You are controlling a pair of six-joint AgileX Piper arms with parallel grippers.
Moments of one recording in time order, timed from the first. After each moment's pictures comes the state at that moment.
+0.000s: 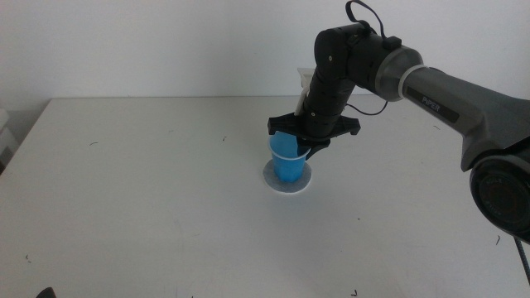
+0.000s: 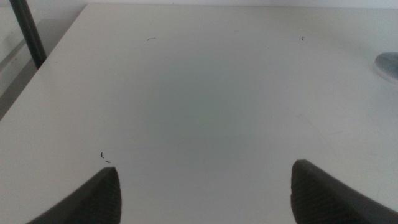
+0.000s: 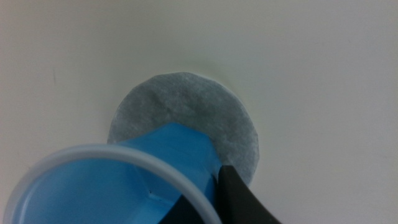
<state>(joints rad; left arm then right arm) -0.07 -0.01 0.03 0.06 0.37 -0.15 0.48 2.33 -2.11 0.10 1.14 0.35</state>
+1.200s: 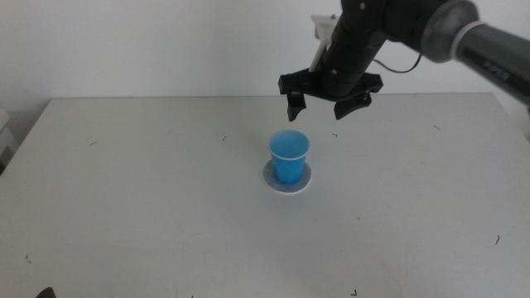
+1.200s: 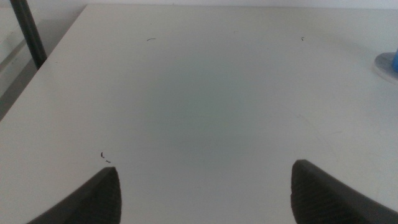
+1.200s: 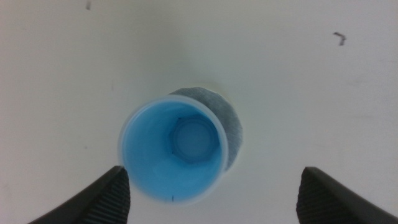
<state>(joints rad) -0.07 -0.01 0.03 0.06 0.37 -0.15 0.47 2.14 -2.07 0.07 1.15 0.31</state>
